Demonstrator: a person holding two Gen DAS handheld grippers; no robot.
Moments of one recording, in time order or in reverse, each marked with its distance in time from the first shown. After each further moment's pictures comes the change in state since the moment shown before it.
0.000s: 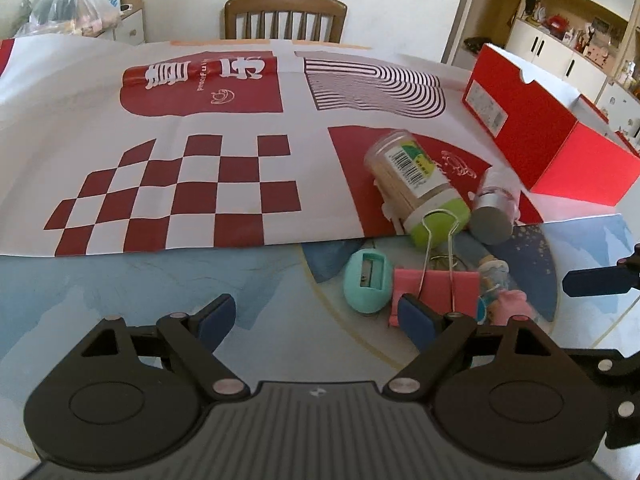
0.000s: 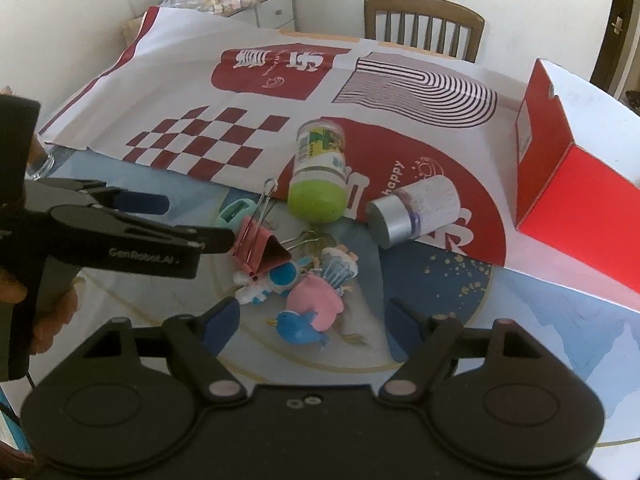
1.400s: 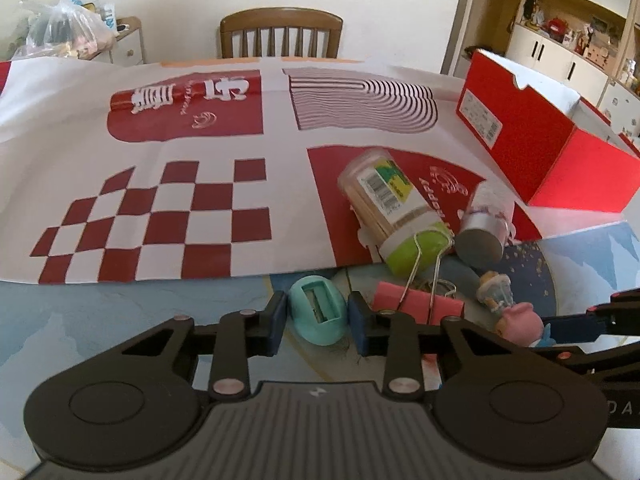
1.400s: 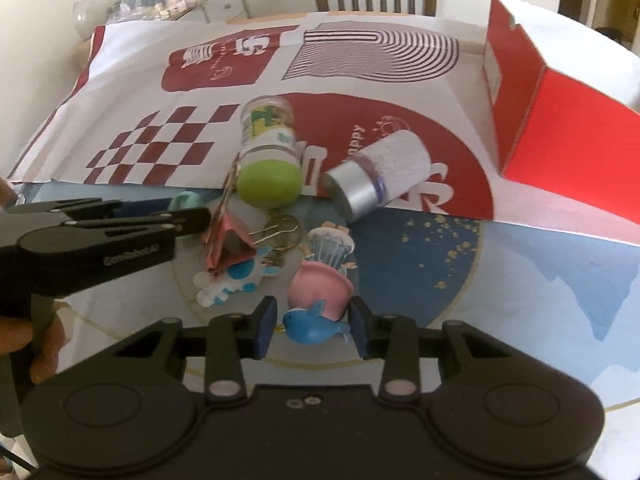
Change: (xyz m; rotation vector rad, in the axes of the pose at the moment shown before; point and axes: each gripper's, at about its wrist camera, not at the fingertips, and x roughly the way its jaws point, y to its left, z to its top) left arm 0.007 -0.025 0.010 0.014 -0.058 0.034; right arm 0.021 -0.026 -0.004 0.187 0.038 -0.021
